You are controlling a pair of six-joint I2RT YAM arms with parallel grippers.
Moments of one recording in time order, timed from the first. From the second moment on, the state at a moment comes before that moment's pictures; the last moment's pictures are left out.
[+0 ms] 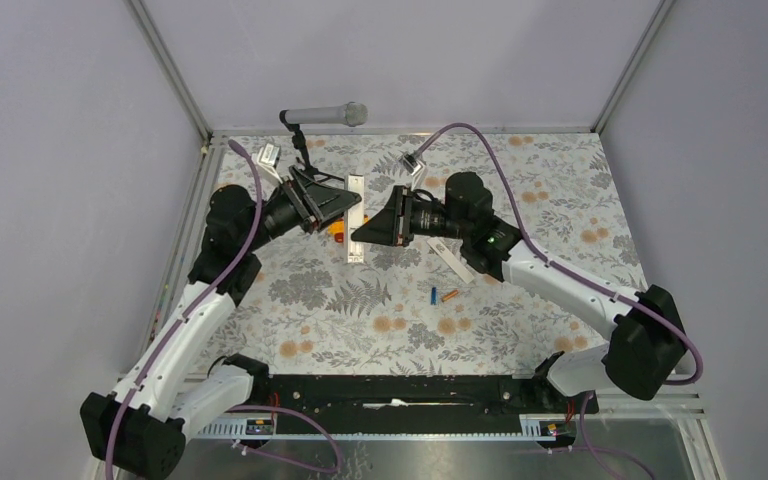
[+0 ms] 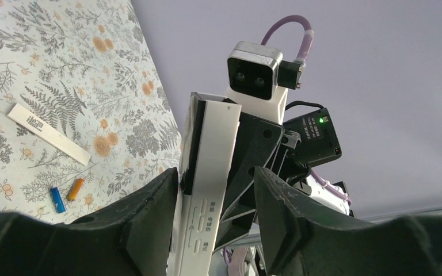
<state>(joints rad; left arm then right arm) -0.33 0.93 0.87 0.10 0.60 -1.18 0.76 1.38 1.05 0.26 -0.62 0.92</state>
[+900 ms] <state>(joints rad) -0.30 1.02 1.03 -0.30 0.56 -0.73 0.74 1.36 1.19 -0.10 -0.52 0.80</state>
